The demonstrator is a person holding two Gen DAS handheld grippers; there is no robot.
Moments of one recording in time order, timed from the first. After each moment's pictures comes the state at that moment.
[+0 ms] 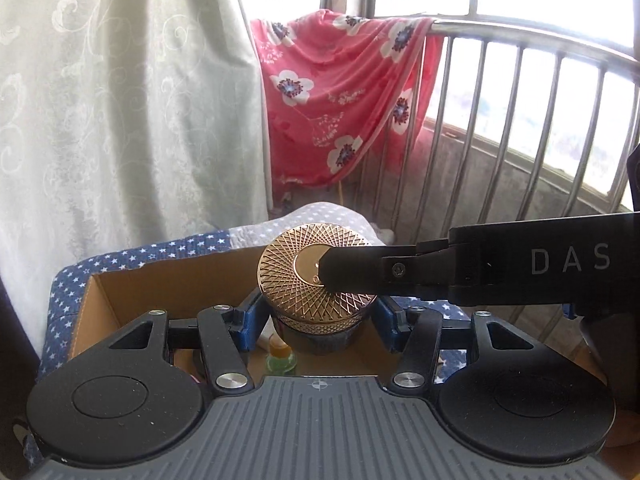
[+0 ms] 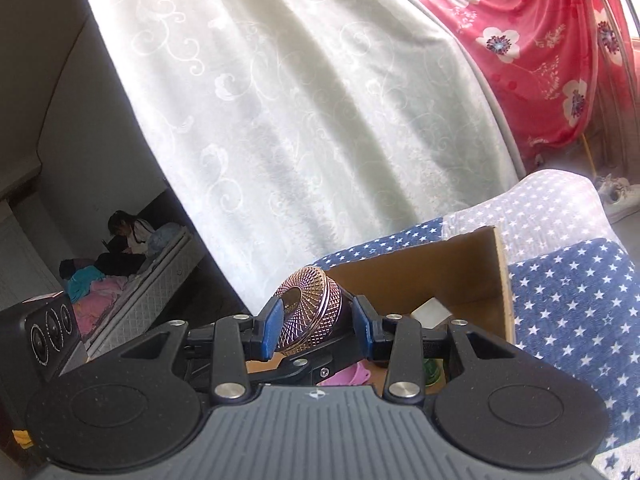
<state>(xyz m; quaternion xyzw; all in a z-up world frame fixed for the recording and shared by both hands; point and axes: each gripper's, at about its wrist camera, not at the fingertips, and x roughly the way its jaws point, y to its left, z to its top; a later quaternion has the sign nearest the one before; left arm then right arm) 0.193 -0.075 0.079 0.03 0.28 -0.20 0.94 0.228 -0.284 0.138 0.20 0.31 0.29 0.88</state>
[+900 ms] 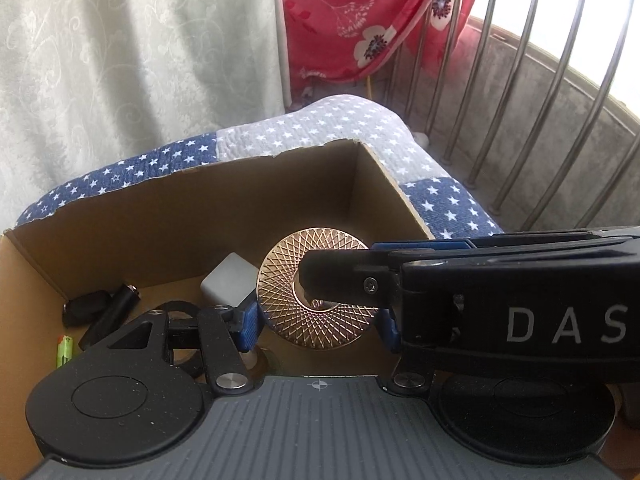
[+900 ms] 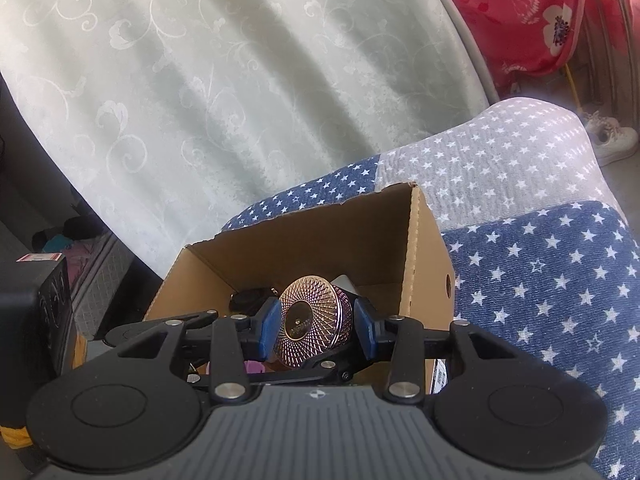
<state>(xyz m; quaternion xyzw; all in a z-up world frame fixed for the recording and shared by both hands) 0.284 -0.131 0.014 0.05 0.43 -0.15 0.89 0.328 -0.302 0.058 0.19 0.41 0.28 0.85</state>
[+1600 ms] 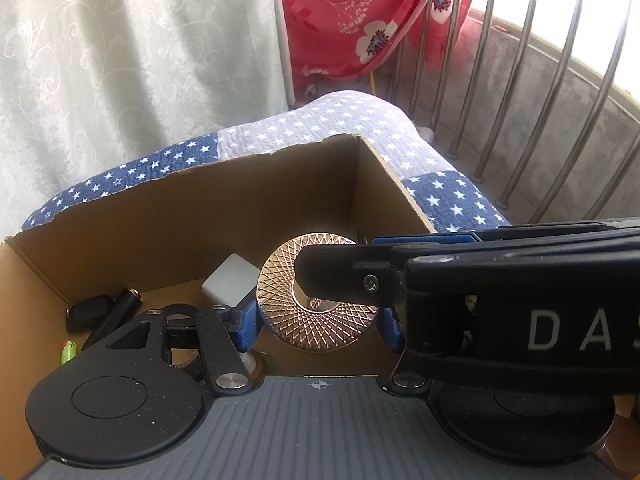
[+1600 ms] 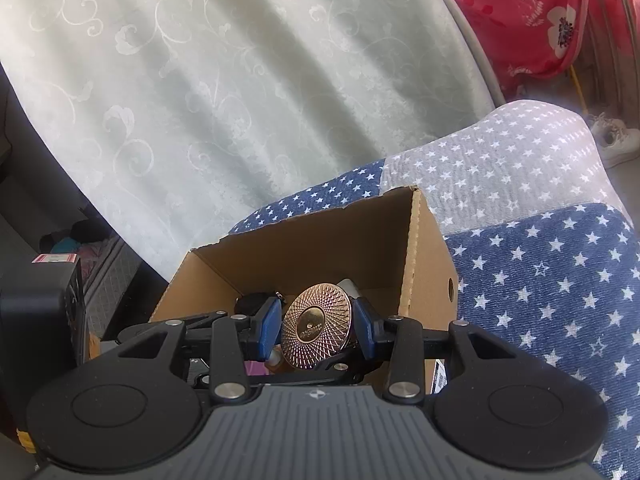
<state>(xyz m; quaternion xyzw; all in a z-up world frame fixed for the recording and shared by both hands) 0.285 -0.139 0.012 0.07 0.43 -0.14 0.89 0.329 -0.305 0.056 0.19 0.40 0.29 0.85</state>
